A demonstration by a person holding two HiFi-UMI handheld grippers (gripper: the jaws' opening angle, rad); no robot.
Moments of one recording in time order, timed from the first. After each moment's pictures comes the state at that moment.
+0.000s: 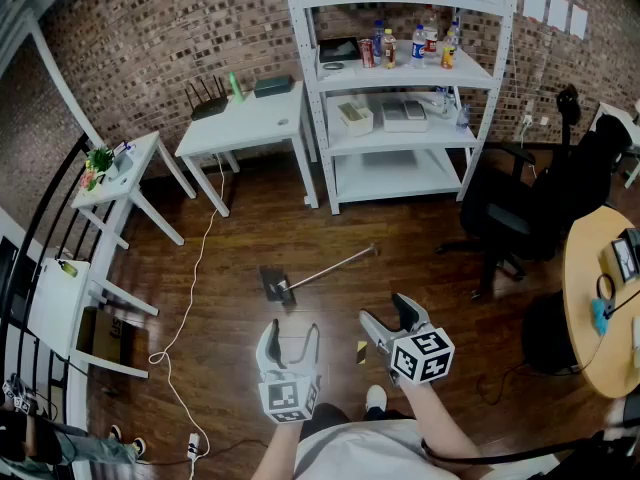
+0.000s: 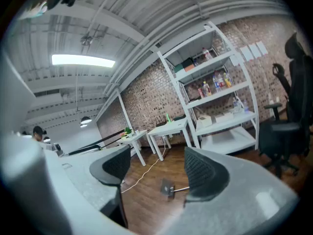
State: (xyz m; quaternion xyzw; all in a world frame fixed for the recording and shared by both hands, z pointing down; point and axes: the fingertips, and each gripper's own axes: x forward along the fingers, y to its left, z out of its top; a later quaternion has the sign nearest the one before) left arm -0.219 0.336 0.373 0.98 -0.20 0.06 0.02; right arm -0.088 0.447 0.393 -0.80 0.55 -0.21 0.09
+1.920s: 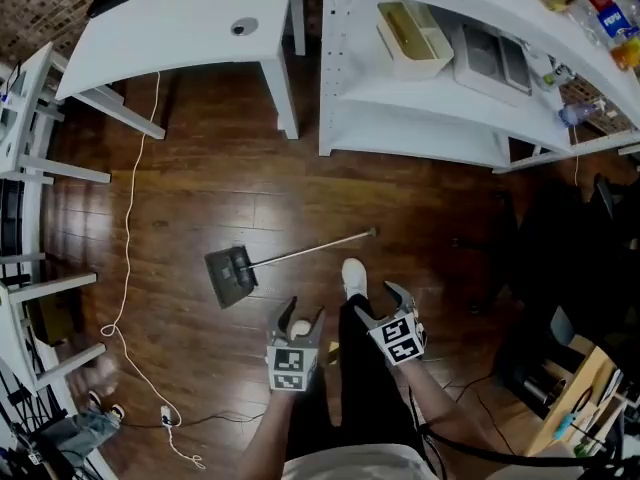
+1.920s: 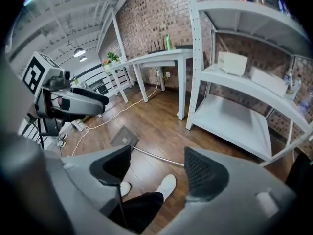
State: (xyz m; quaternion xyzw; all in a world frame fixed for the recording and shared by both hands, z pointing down) left arm 0.219 0.029 0.756 0.91 -0.10 0.34 0.18; right arm 0.304 0.127 0.802 -0.65 0.59 -0.41 -0.25
